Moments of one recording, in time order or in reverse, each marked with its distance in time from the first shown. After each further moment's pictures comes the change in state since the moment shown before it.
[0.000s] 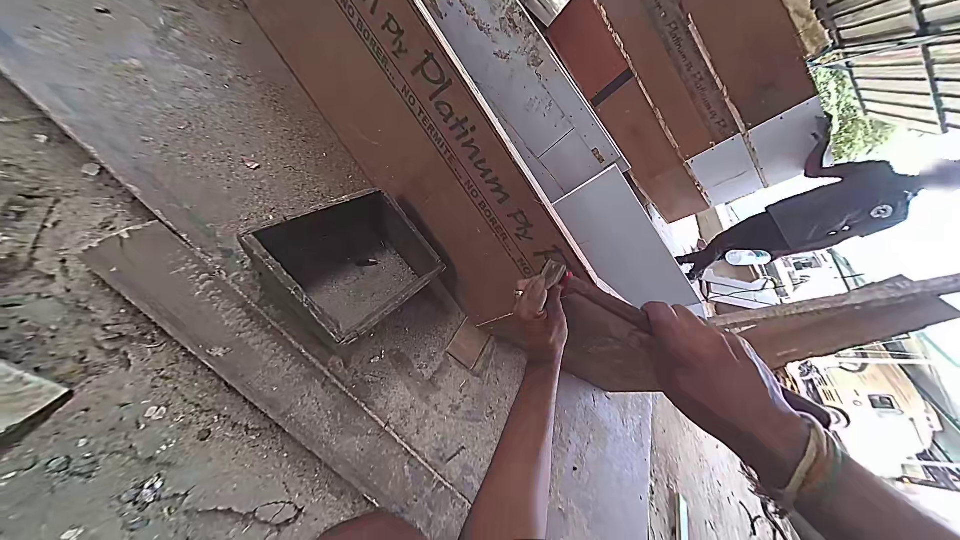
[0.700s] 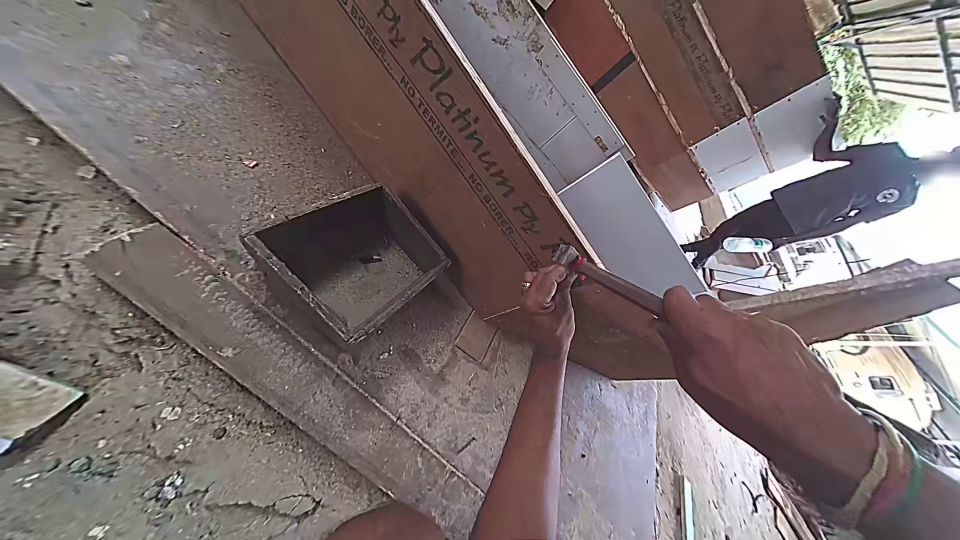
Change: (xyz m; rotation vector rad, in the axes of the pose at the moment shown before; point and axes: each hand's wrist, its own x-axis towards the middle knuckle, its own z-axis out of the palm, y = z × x) left_hand 0.011 0.003 -0.002 -0.107 -0.061 -0.018; right_hand 0.019 -0.021 -0.042 -0.177 -0.254 0.116
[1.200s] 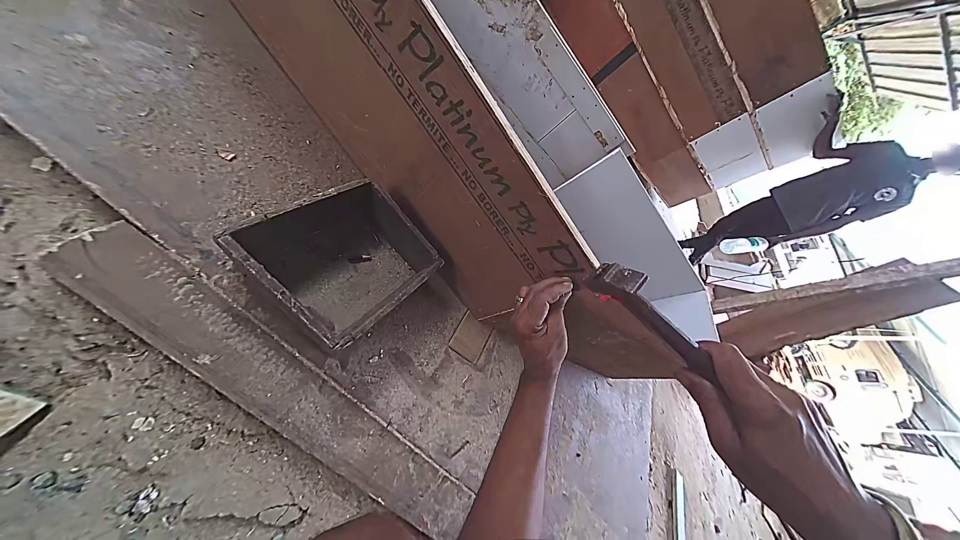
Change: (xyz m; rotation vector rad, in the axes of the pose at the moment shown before) left_hand -0.010 0.004 -0.020 -0.026 -0.093 0.018; right_hand -0.051 0.026 0.054 0.360 0.233 0.048
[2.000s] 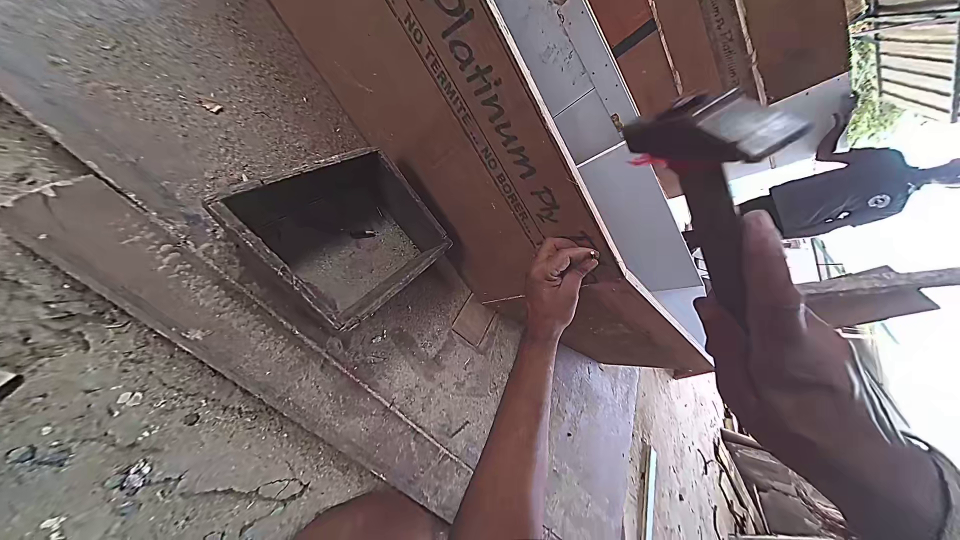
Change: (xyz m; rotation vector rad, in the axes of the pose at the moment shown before) left_hand 0.042 -0.003 0.000 -0.187 -0.170 -0.319; right_hand 0.080 -0.047 -0.027 0.047 0.022 -0.190
